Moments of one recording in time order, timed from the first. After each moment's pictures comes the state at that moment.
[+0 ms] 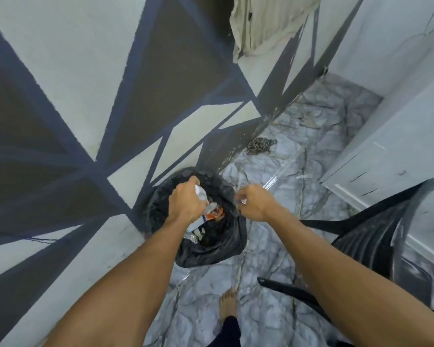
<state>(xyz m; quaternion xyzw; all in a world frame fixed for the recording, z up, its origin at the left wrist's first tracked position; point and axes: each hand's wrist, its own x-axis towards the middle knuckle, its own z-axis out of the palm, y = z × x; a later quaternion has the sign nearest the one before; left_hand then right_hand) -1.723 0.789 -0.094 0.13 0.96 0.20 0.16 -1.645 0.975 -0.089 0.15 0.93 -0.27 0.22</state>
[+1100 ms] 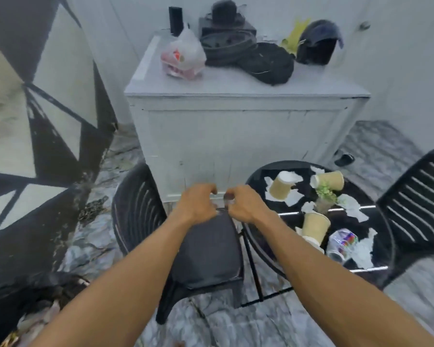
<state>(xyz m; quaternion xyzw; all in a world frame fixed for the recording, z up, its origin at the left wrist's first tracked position) -1.248 1.149 0.018 0.66 0.71 0.15 0.19 -1.090 1.192 0.022 0.53 0.81 -0.25 -0.04</state>
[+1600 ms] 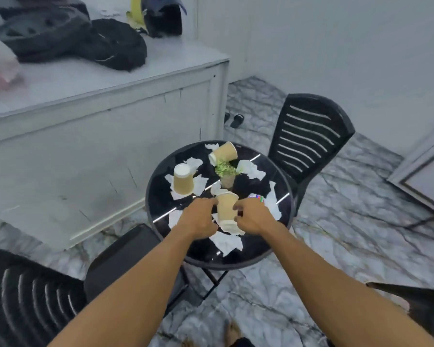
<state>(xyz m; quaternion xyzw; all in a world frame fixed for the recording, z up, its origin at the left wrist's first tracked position) -1.023 1.237 -0.047 0.83 0.48 0.03 0.28 -0.846 1.183 -0.039 0.76 0.60 -0.26 -0.05</state>
